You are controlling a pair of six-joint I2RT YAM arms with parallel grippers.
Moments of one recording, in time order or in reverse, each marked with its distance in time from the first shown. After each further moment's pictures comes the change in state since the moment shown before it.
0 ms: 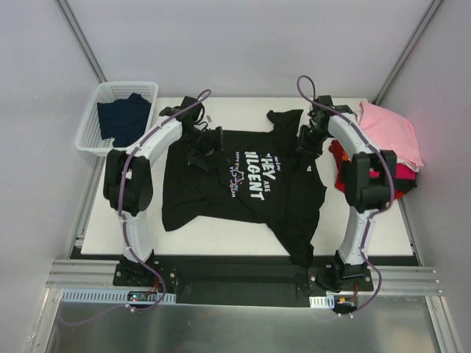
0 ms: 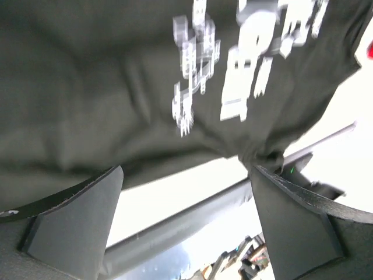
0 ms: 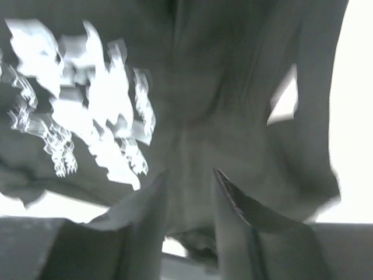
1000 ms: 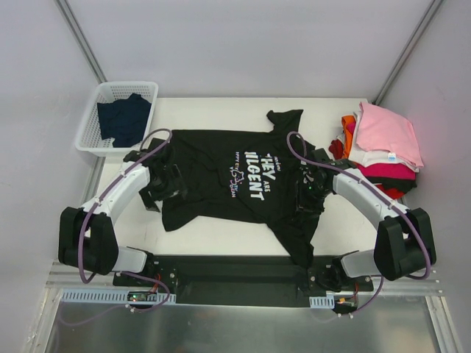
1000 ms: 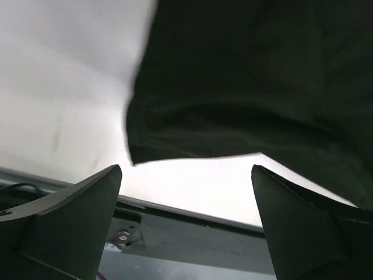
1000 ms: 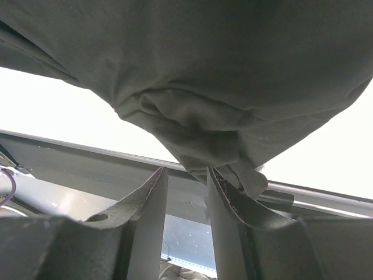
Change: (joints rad) left arm 0.061 -0.656 -0.737 -0.040 -0.509 -0.220; right arm 0.211 -0.711 -0.869 0.037 -0.061 0.082
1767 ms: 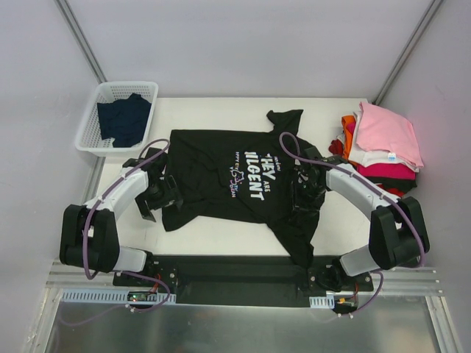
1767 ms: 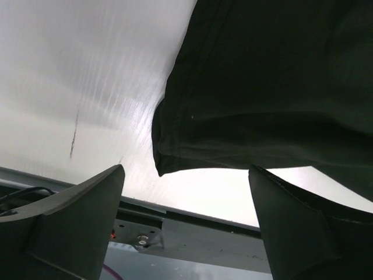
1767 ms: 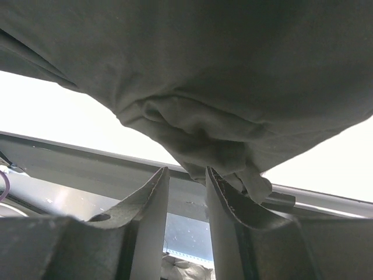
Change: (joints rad) left arm 0.082 0.005 -0.119 0.030 -0.005 0.072; right arm 0.034 0.082 0.037 -0.003 0.003 0.000
